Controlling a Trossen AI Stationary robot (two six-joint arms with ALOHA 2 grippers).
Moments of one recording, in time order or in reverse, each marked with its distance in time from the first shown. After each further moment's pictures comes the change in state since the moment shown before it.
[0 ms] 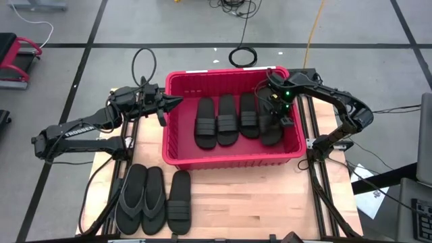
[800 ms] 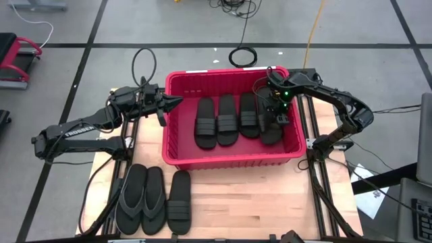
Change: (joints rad) left arm 0.000 0.000 0.000 -0.001 0.002 0.012; right arm 0.000 -0.001 0.000 0.073 0.113 0.184
